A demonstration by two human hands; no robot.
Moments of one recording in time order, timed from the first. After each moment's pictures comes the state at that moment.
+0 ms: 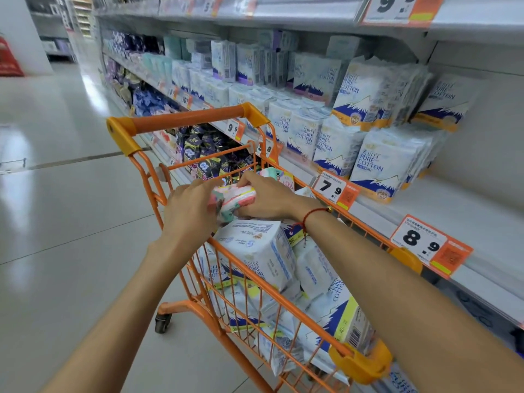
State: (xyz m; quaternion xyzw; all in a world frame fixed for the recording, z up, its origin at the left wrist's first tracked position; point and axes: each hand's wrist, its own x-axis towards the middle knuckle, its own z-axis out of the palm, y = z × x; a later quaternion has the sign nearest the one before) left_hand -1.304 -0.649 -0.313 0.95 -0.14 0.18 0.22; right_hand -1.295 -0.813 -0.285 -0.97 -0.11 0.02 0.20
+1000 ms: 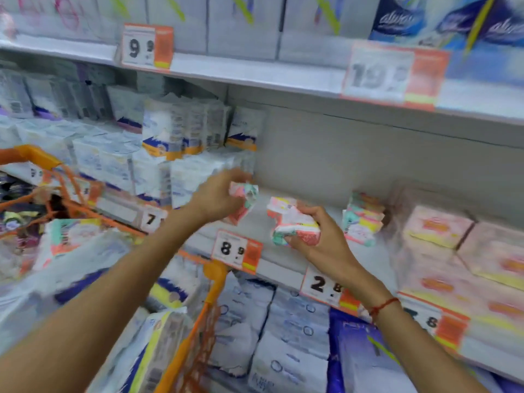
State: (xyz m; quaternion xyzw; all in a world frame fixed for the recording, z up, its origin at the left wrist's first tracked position) left_hand -1.380 -0.940 -0.217 0.79 -0.47 -0.02 0.39; right_hand -1.555 -1.077 -0.276 -0.87 0.18 -0.33 0.31
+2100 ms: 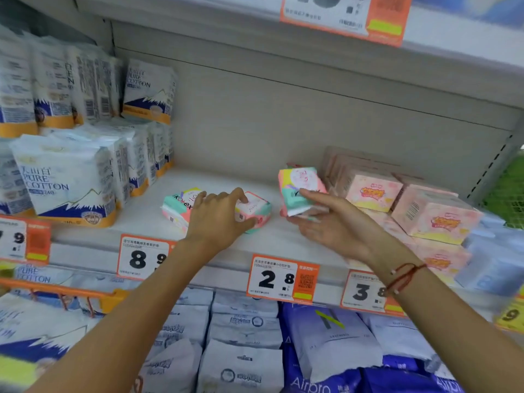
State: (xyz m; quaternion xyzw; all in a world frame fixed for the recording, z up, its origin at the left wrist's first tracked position) left_hand -1.410 -1.089 -0.315 0.76 -0.57 0.12 0.28; right_hand -1.613 -1.140 -0.245 -0.53 0.33 -0.27 0.74
